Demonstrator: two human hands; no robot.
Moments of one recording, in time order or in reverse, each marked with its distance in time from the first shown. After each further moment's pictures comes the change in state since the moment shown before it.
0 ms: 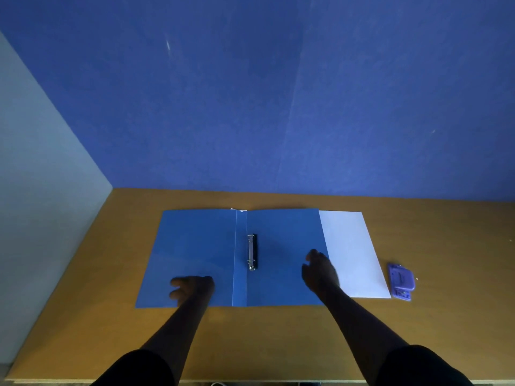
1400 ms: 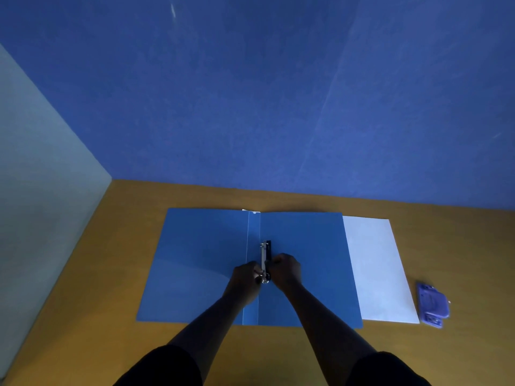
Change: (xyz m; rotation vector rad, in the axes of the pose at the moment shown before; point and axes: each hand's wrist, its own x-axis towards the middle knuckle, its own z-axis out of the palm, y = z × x) left_hand 0.017 0.021 0.079 0.499 -0.516 0.863; right_hand 0.053 -0.104 0.078 0.334 -0.152 0.127
